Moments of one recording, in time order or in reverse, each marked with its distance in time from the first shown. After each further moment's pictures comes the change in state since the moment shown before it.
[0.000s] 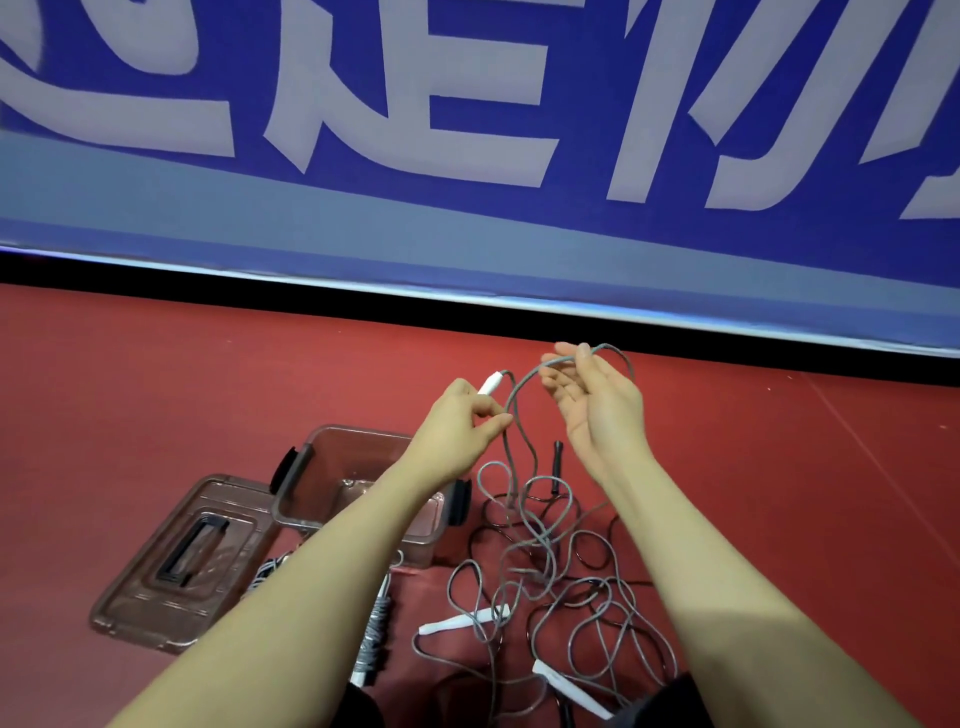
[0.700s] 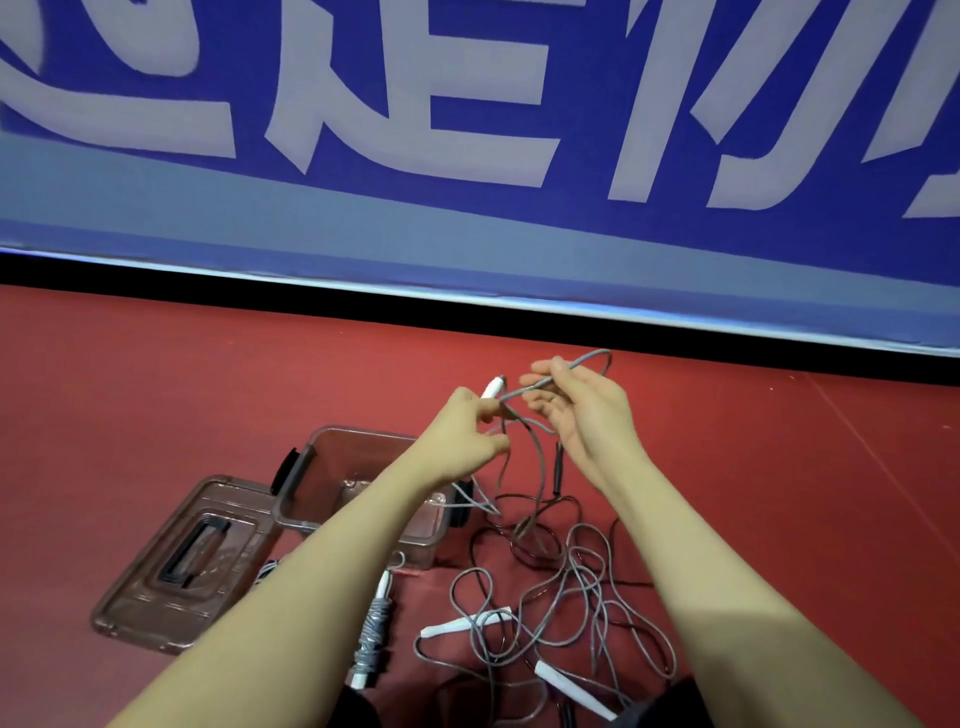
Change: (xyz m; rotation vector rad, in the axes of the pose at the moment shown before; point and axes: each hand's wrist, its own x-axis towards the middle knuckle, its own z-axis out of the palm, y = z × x) left_hand -0.001 0.006 -0.003 0.007 -0.164 -0.043; right_hand -0.002 0.007 0.000 -0.244 -0.093 0.064
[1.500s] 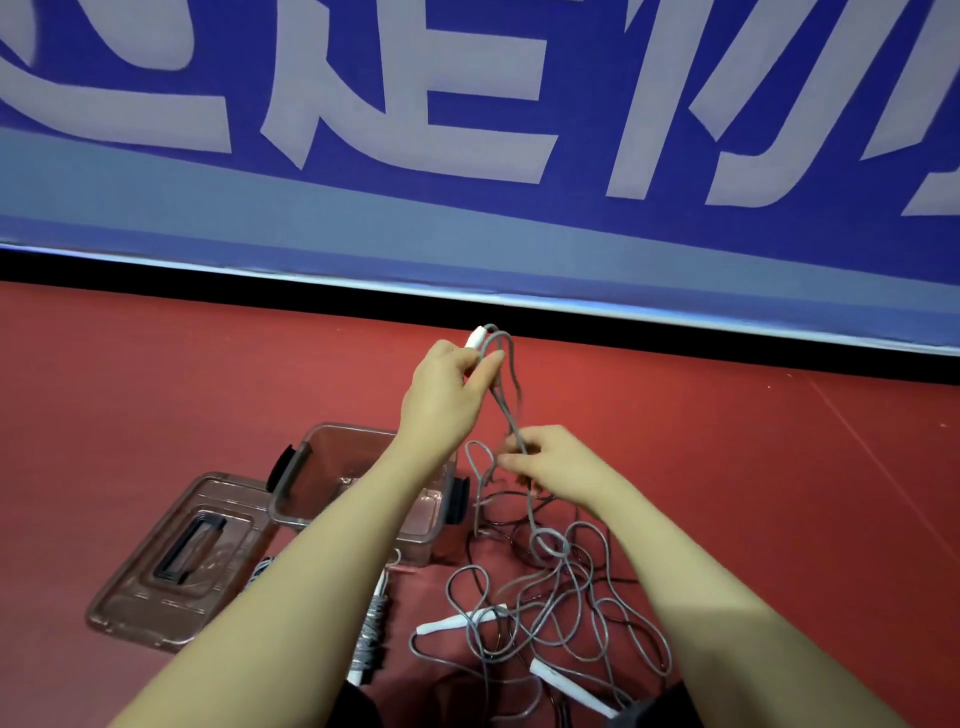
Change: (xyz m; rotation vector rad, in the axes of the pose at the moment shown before) left_hand 0.011 0.014 -0.012 -0.012 0.474 0.068; right_hand -0.006 0.026 -0.019 -1.047 -0.337 0.195
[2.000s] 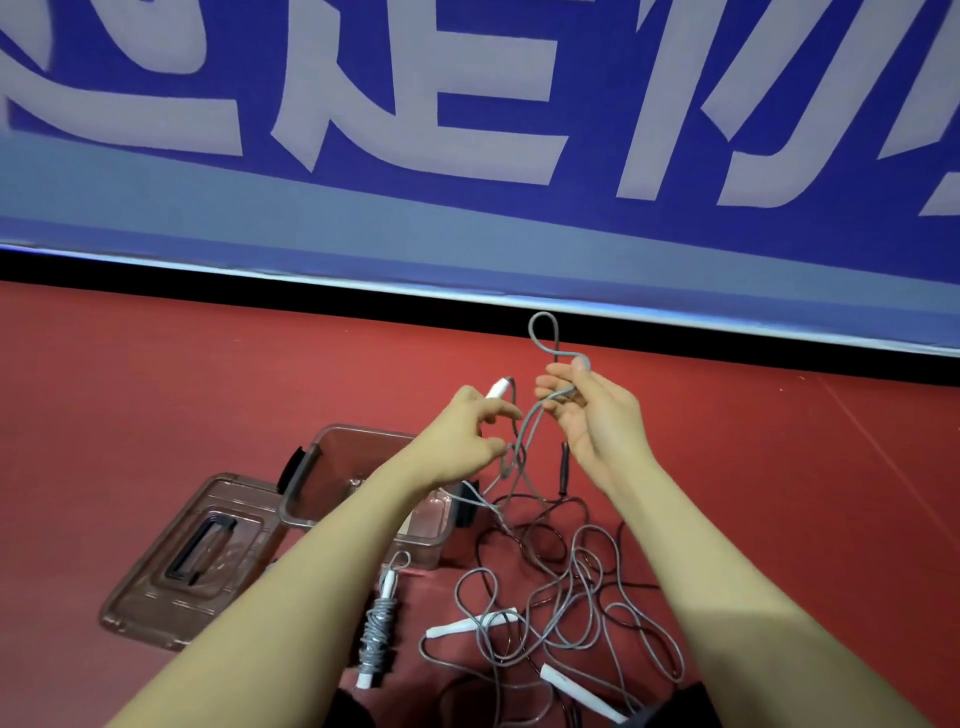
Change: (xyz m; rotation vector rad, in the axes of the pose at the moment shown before) left_hand -0.016 -0.016 -0.007 0.003 -0.545 -0.078; right_hand 0.005 -0.027 -0.014 1.178 0.423 -0.124
